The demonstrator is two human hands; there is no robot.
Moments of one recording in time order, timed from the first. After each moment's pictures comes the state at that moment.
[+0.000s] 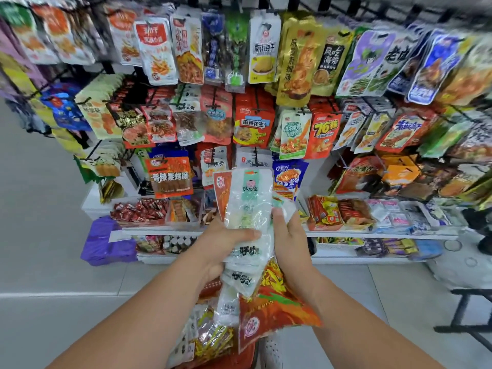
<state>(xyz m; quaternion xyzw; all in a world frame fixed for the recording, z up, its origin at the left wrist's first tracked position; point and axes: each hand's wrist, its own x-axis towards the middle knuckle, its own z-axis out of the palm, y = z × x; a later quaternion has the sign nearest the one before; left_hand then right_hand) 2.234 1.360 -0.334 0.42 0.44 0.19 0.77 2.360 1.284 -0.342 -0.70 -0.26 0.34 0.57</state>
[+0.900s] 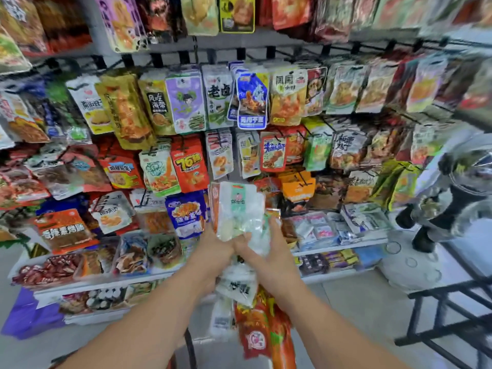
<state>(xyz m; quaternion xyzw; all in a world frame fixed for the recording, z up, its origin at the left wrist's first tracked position) 2.577 1.205 -0.298 0.52 0.46 0.22 0.68 2.671 1.101 -0.309 -0.71 -0.32 0.33 0.54</state>
